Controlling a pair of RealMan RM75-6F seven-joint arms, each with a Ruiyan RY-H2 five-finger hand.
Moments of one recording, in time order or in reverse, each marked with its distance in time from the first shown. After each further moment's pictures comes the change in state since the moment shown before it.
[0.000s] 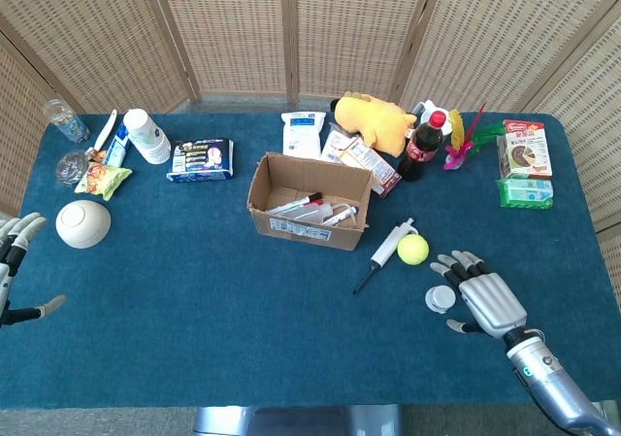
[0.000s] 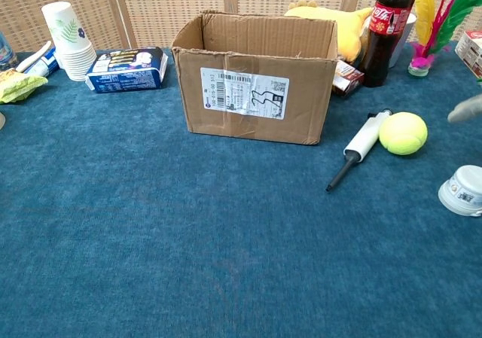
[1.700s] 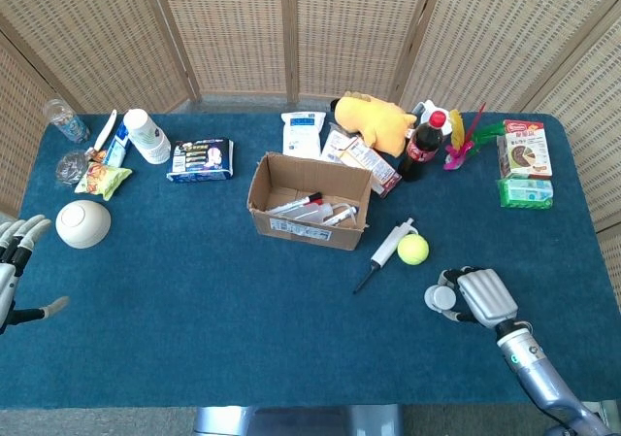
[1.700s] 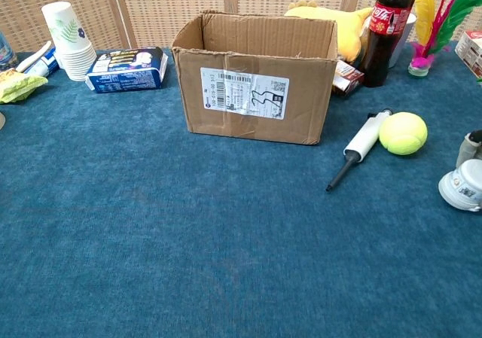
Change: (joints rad) left arm -0.001 -0.011 -0.005 0.002 -0.011 -0.029 0.026; right arm -0.003 -0.249 -0.009 0.380 -0.030 0.080 0.157
